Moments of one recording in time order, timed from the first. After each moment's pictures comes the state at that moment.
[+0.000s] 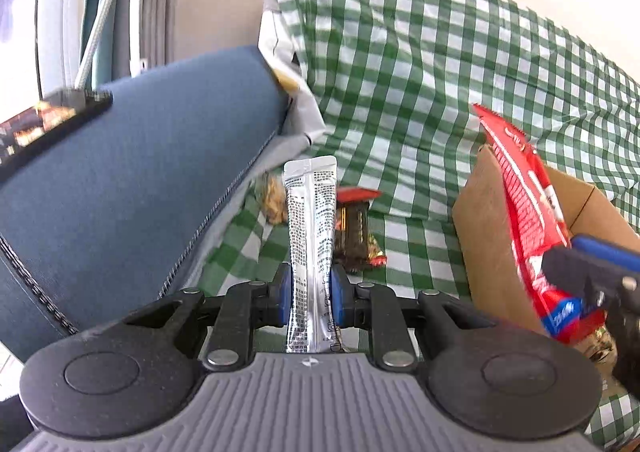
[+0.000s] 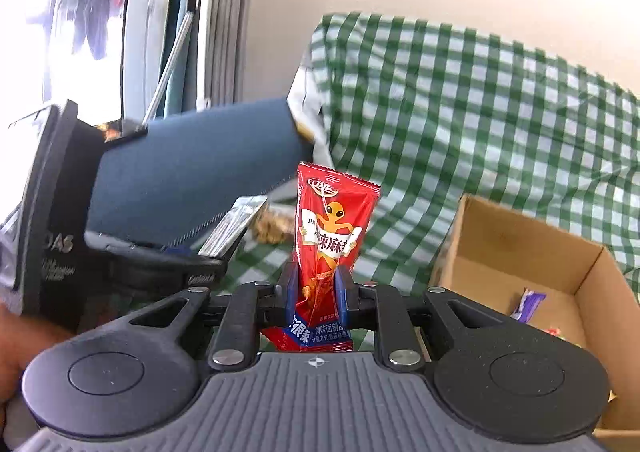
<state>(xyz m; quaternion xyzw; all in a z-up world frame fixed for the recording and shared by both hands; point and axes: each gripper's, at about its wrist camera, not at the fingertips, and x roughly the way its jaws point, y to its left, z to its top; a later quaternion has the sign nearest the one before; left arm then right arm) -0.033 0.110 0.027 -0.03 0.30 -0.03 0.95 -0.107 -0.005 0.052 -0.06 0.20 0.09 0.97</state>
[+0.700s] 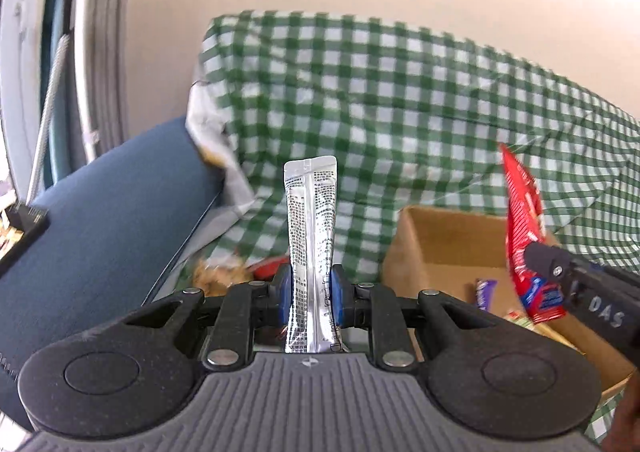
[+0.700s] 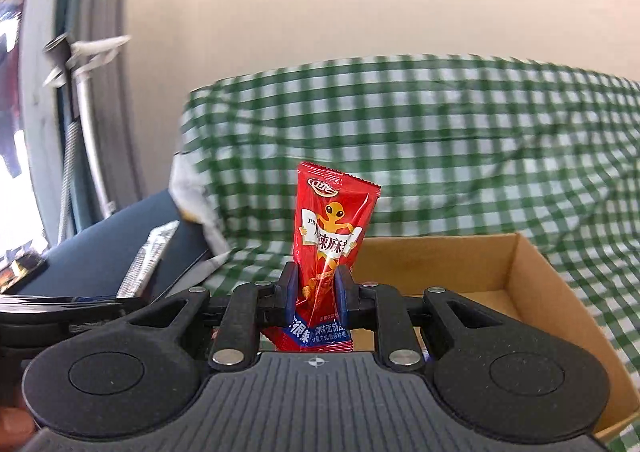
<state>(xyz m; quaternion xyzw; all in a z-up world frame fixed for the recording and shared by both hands) -0.029 0.019 0.088 0.00 0.24 -0.08 0.97 -0.089 -0.117 0.070 0.08 0.14 -0.03 0.99</state>
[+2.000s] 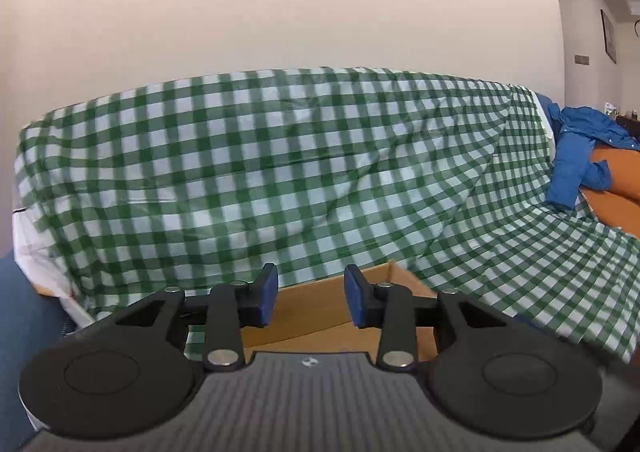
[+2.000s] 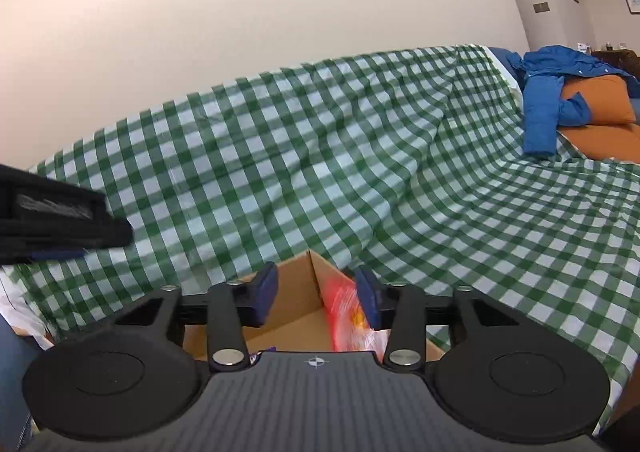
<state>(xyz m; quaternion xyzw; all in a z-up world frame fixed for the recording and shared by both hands) -0.004 -0.139 0.127 0.09 0.16 -0.27 0.95 -0.111 -0.216 0.055 0.18 0.09 -0.30 0.93</state>
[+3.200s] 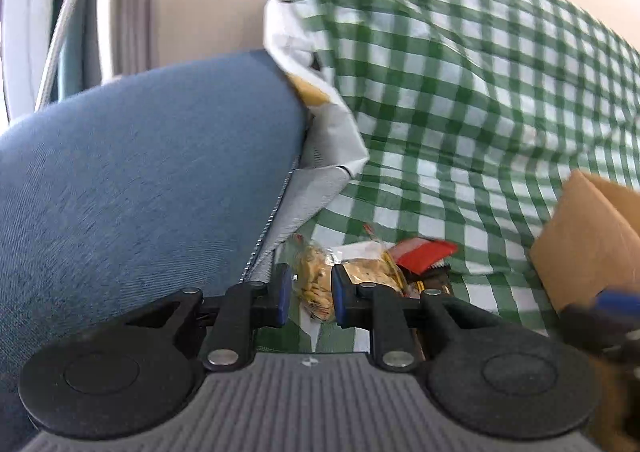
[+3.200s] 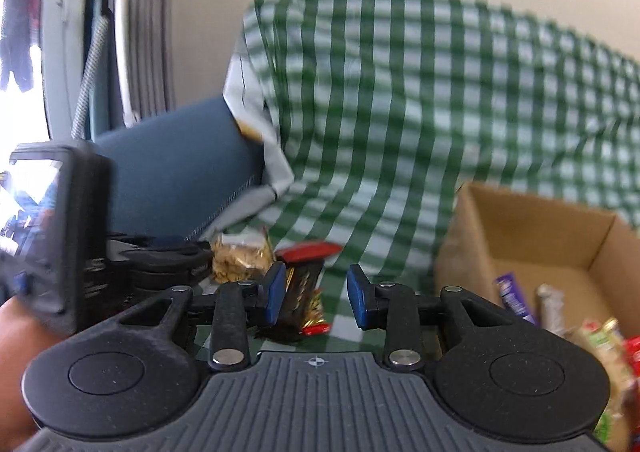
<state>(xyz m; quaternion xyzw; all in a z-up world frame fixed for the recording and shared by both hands) 0.121 0.142 -0.025 -0.01 0.27 -0.03 0.96 0.017 0.038 0.018 0.01 0.26 0.00 0.97</state>
